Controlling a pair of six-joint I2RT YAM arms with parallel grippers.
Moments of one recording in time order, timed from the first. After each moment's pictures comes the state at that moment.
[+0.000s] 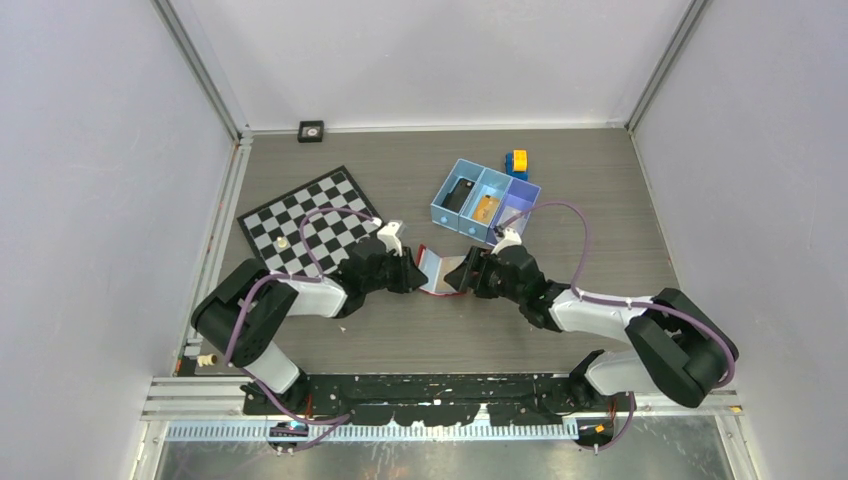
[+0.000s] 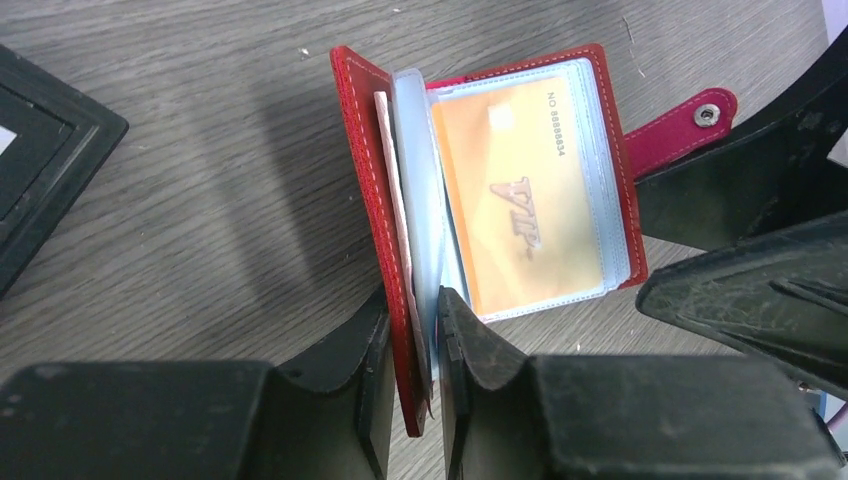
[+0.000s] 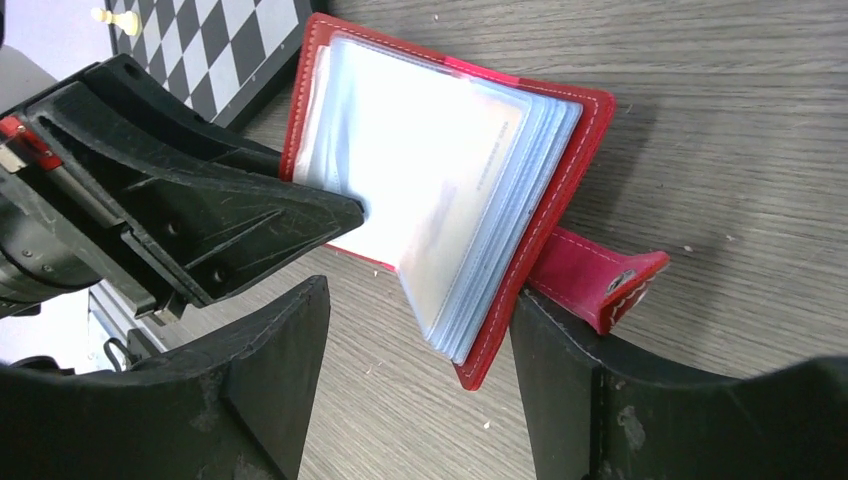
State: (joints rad) left arm -0.65 1.58 0.52 0.54 0.22 -0.55; right arm 0.69 1.31 0.41 0.40 -0.06 0.81
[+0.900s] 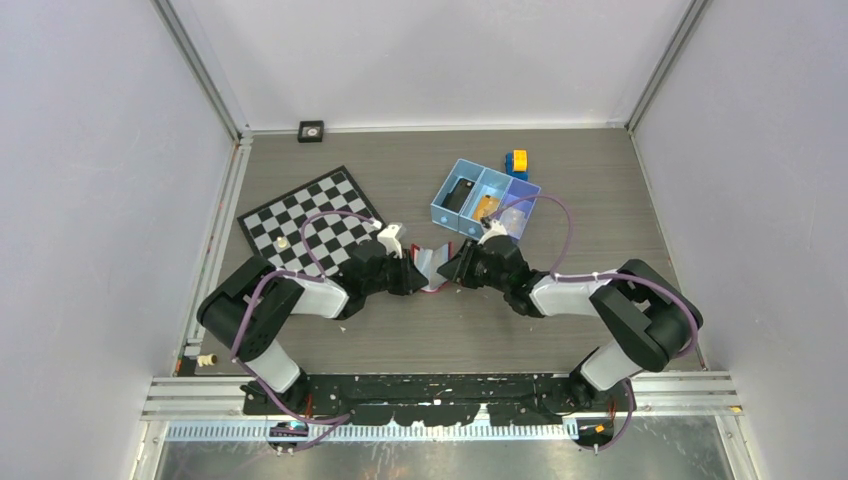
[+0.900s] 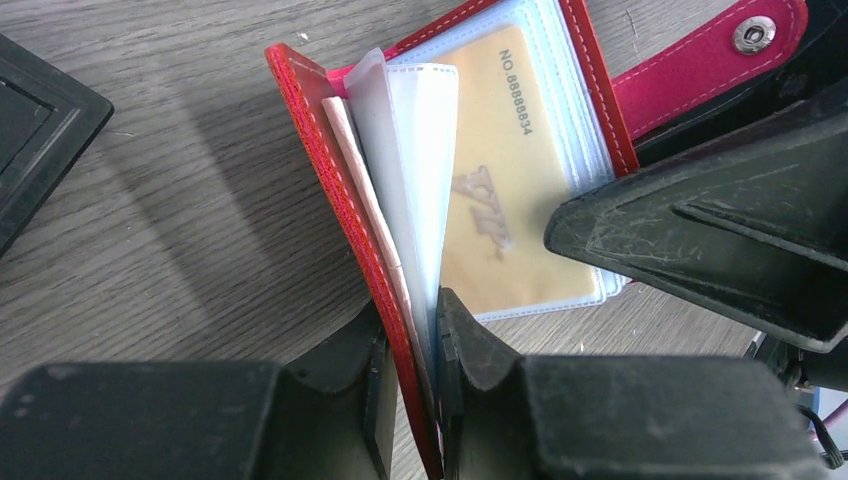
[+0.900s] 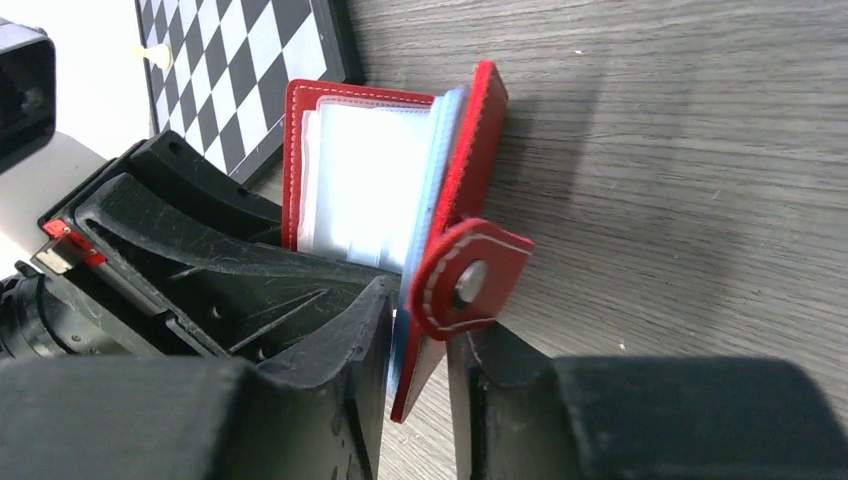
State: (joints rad) left arm -0.65 1.62 0.49 0.61 0.23 -0.57; right arm 0.69 1.53 0.51 0.55 -0.10 0.88
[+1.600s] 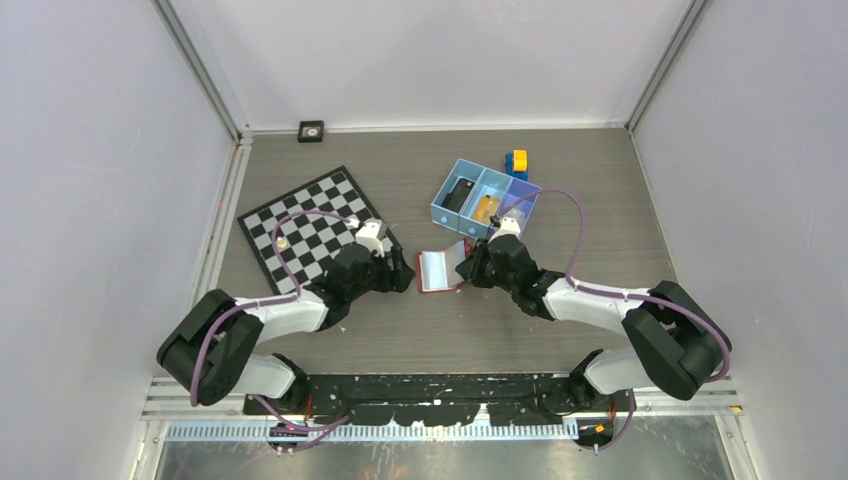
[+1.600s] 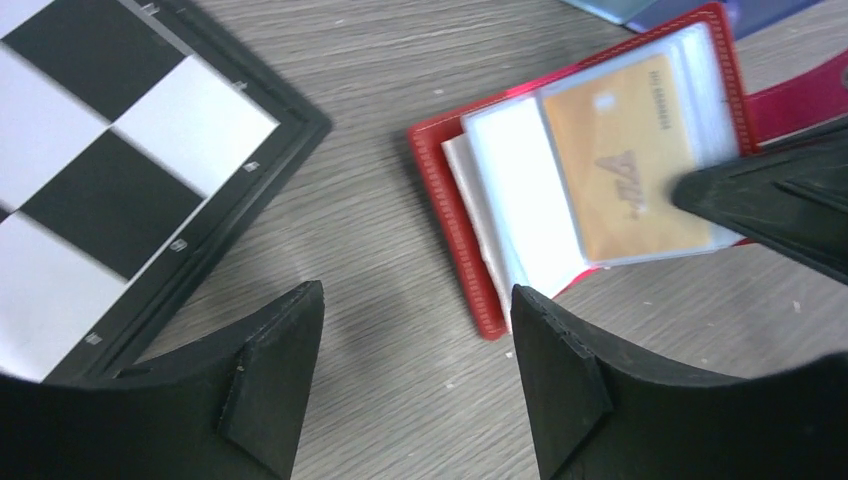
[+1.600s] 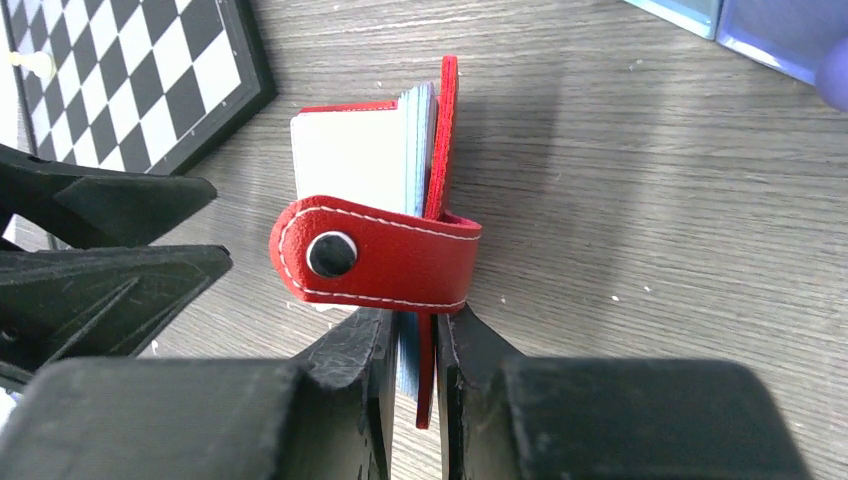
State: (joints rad) left arm -0.63 1.36 0.42 0.47 0.02 -0.47; right arm 0.69 1.37 0.52 0.28 0.07 0.74
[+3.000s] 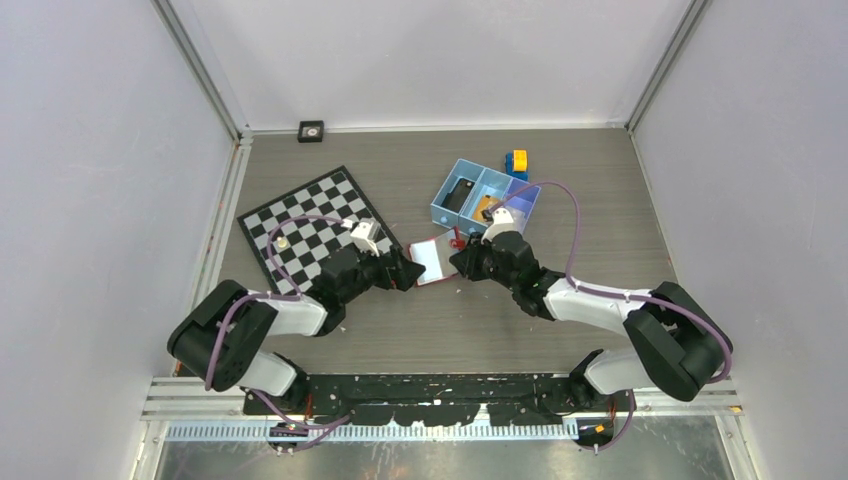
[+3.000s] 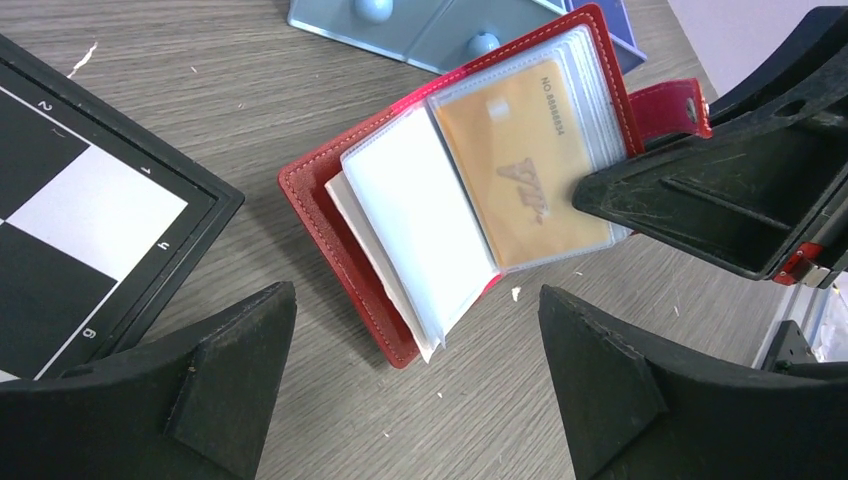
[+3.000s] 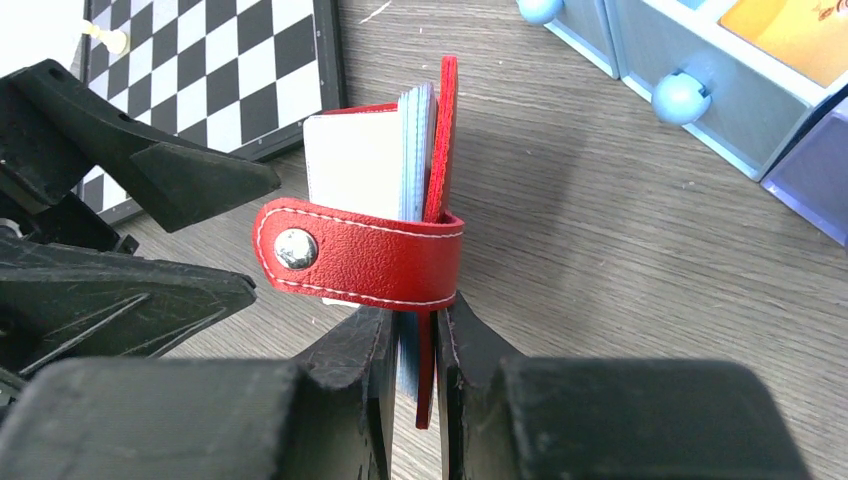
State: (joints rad) left arm -0.58 1.43 0.31 0.87 0.17 -0.52; right arm 0.69 1.36 0.52 0.41 0.02 0.55
